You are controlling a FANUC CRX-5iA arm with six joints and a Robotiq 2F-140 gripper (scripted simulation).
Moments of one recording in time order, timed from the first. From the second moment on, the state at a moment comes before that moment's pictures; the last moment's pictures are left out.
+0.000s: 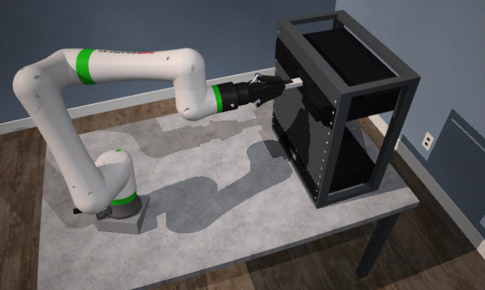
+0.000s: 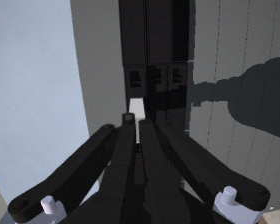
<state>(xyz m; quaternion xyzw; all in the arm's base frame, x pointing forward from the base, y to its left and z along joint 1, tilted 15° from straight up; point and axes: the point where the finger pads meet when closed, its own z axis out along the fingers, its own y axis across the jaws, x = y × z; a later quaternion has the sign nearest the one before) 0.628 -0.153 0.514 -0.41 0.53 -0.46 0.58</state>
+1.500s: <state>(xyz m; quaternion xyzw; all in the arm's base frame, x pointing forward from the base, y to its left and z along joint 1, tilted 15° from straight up) 0.638 -0.153 0.515 -0.41 0.53 -0.46 0.58</state>
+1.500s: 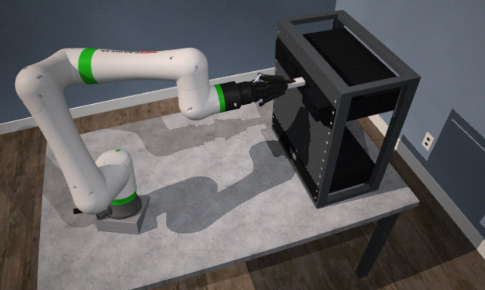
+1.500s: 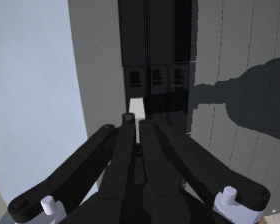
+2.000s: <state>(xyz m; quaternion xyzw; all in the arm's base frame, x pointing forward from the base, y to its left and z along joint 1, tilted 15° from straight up) 0.640 -0.154 0.515 -0.41 0.53 -0.46 0.58</state>
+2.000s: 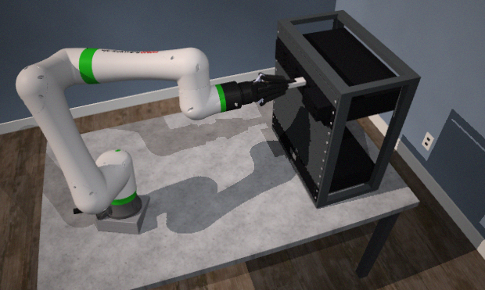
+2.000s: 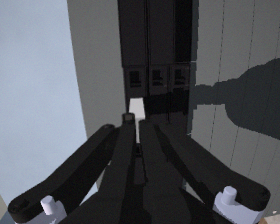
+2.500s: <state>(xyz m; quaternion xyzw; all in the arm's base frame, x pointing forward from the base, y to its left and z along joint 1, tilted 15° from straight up) 0.643 -0.154 0.516 -0.41 0.53 -0.46 0.58</state>
